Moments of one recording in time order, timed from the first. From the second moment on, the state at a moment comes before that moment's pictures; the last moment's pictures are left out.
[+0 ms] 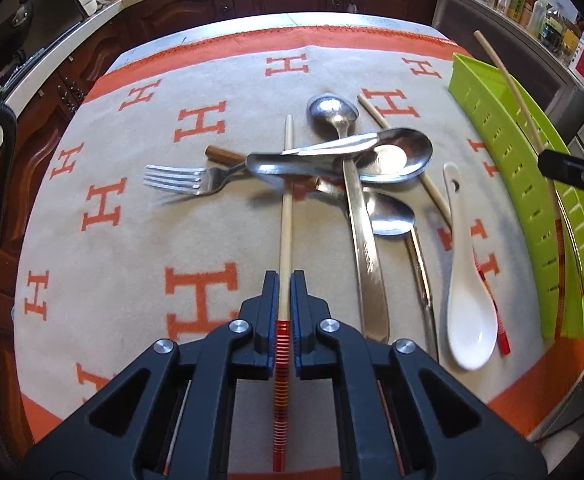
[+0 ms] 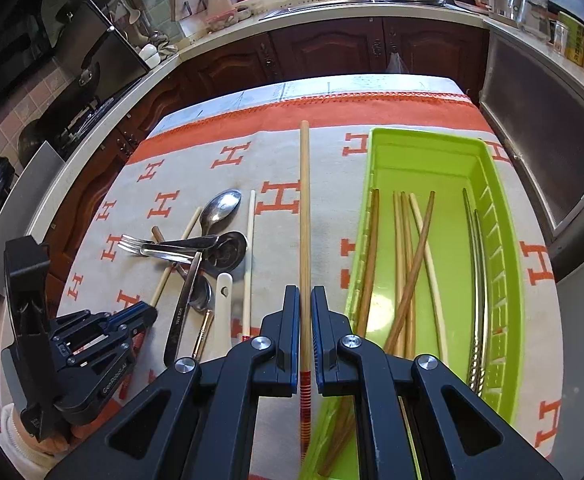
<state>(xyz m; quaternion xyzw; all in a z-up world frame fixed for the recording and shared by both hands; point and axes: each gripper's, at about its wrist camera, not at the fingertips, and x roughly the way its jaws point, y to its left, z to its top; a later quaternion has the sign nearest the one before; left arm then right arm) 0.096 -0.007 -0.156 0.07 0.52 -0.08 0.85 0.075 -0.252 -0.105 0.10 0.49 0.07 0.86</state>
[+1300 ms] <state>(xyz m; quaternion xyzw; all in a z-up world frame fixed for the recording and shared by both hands) 0.107 -0.171 -0.036 -0.01 0.46 -0.26 0.85 -0.030 -0.383 0.005 0.19 0.36 0.05 0.91</state>
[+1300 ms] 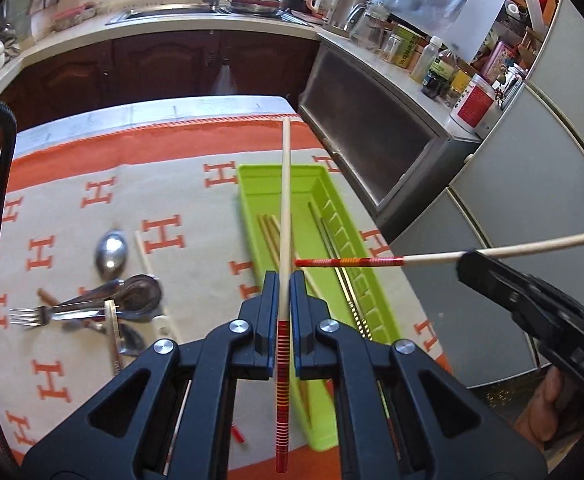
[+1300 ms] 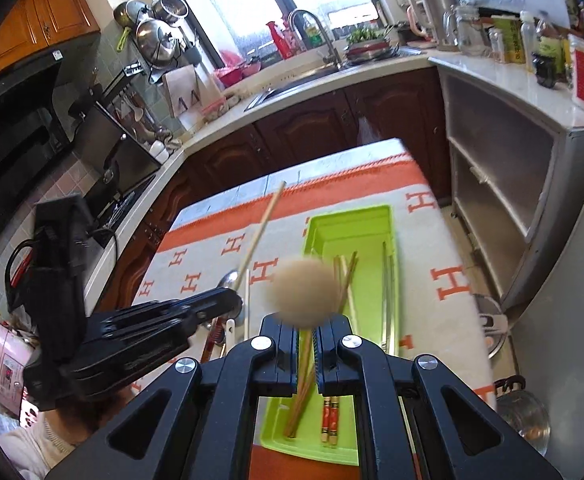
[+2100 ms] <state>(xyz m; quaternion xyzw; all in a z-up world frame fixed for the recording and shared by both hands) 0.119 -0.195 -0.093 -0.01 0.49 -0.25 0.83 -0.045 -0.379 0.017 0.10 0.40 0.02 0.91</state>
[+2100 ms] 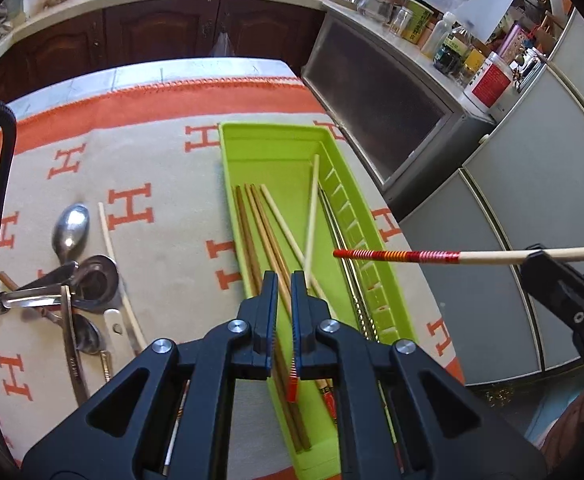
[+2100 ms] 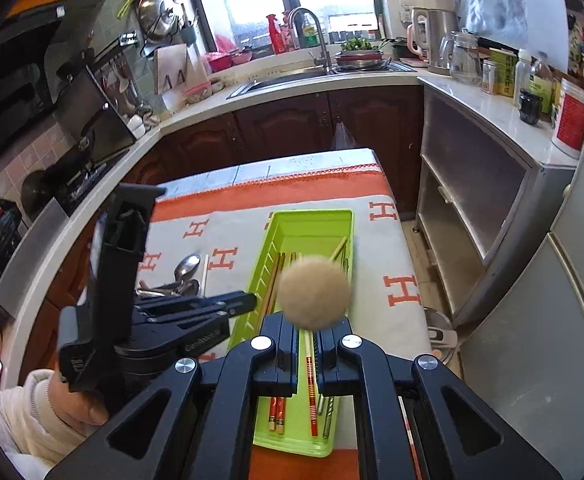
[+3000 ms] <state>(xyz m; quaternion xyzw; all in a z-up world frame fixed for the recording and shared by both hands) 0.120 -0.135 -0.093 -0.05 0.50 -0.21 0.84 0.018 -0.313 -0.055 0.06 0.40 0.04 0.91</state>
